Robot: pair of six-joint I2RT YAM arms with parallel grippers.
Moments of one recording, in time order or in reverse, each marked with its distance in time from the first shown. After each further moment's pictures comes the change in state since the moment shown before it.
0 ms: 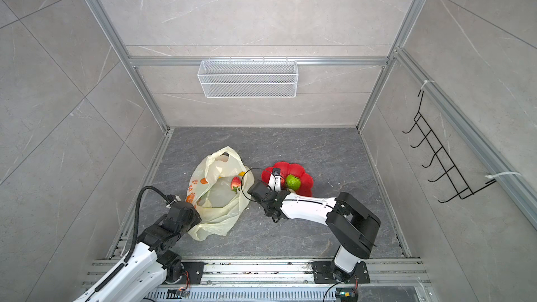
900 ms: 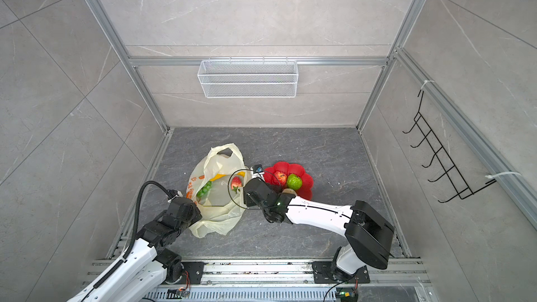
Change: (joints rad) left arm 0.000 0.030 0.072 -0.007 0.005 0.079; right arm 0.088 -0.114 0.029 0.219 -0.346 -0.314
